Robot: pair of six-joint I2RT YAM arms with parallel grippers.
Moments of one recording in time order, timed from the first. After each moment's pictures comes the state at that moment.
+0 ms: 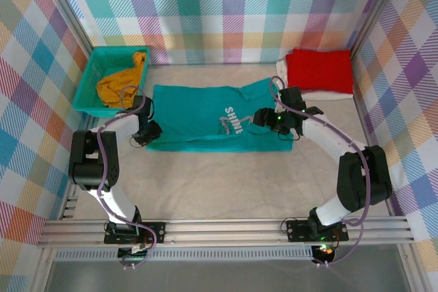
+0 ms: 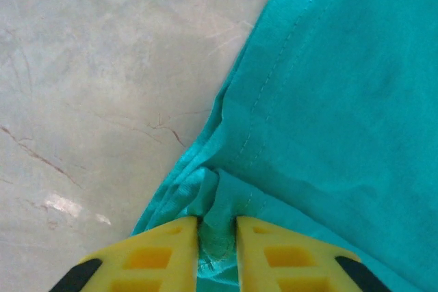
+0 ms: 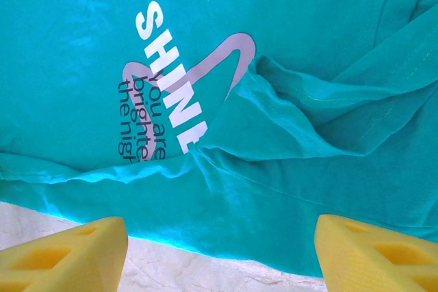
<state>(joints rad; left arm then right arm) -0.04 1.74 1.04 -0.55 -0.02 -0.63 0.32 1.53 1.05 -0.47 -0.28 0.54</state>
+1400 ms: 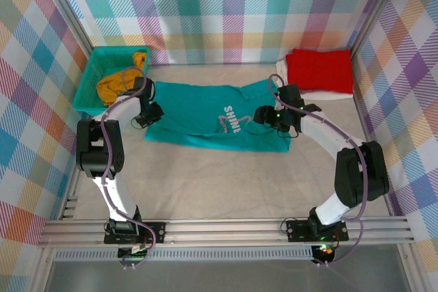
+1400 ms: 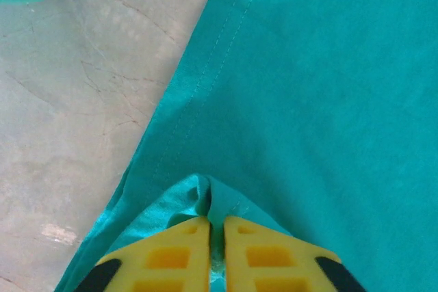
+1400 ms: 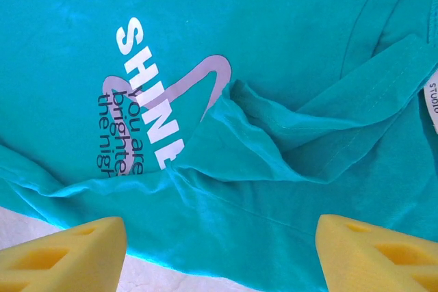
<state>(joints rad) -0.04 1.88 1.35 -0.66 -0.01 -0.57 0.32 1.57 1.09 -0.48 -0.22 0.54</state>
